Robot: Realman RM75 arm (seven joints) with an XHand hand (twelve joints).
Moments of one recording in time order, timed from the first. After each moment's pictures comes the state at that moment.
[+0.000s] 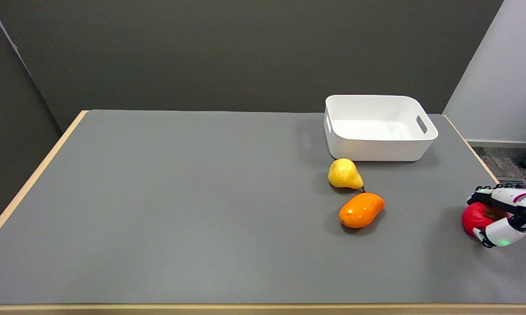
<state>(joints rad) -0.81 -0.93 -0.60 1.80 1.07 -0.69 -0.15</state>
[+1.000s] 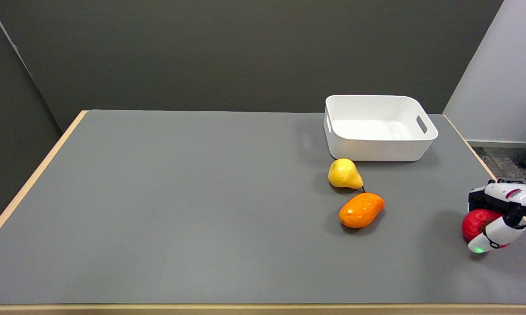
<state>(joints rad) -0.79 -0.92 -0.64 1.80 1.05 -0.65 -0.15</state>
